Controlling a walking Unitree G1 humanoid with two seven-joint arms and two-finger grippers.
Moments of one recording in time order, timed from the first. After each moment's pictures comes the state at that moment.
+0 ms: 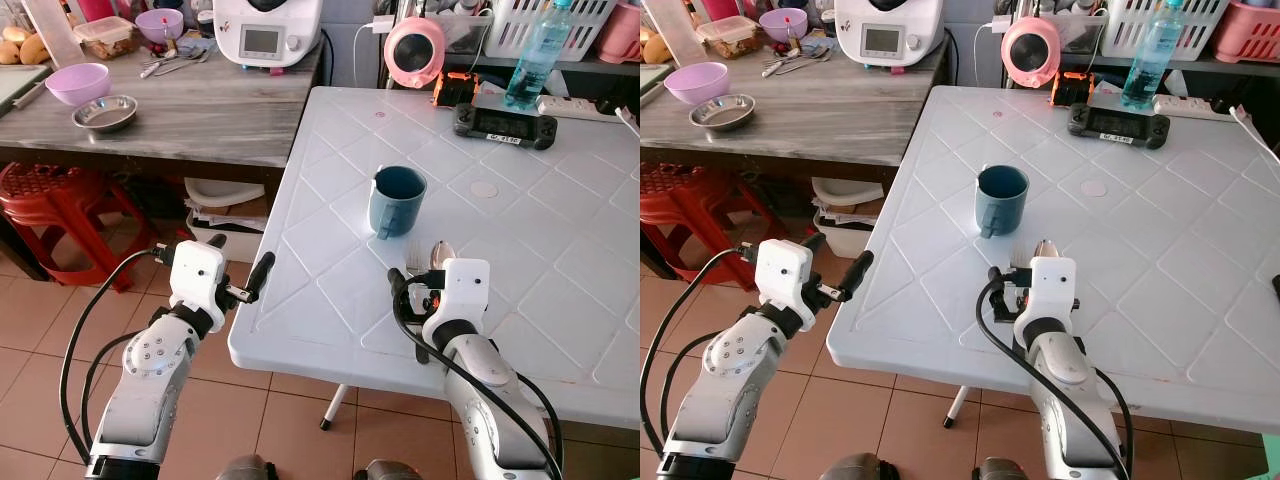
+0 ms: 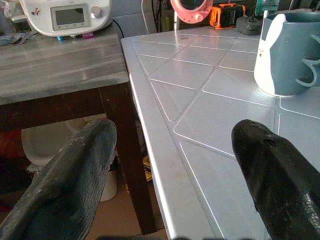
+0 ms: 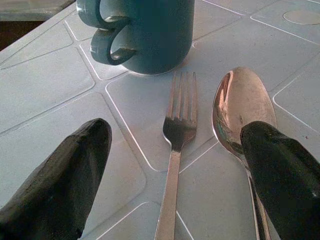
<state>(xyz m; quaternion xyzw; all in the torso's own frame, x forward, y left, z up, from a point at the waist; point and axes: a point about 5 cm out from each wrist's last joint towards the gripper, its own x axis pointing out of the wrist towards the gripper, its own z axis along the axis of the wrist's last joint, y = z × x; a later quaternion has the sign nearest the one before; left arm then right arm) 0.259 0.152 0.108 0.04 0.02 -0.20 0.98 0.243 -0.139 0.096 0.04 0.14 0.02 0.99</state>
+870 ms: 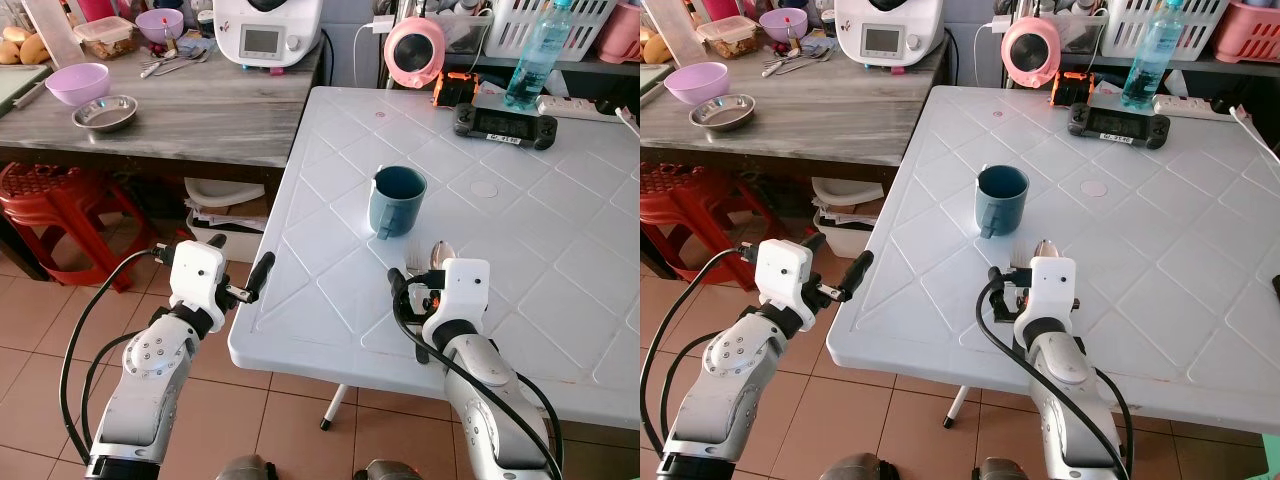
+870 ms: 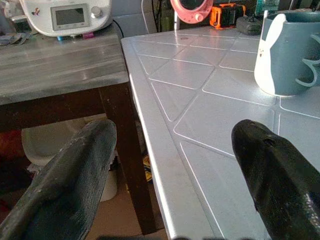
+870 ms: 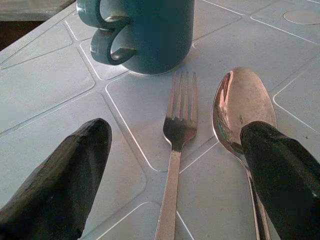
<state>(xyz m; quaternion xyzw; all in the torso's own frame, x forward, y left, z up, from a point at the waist) 0.259 0.152 0.108 0.04 0.02 -0.20 0.98 0.243 -0.139 0.096 0.04 0.14 0.02 0.99</state>
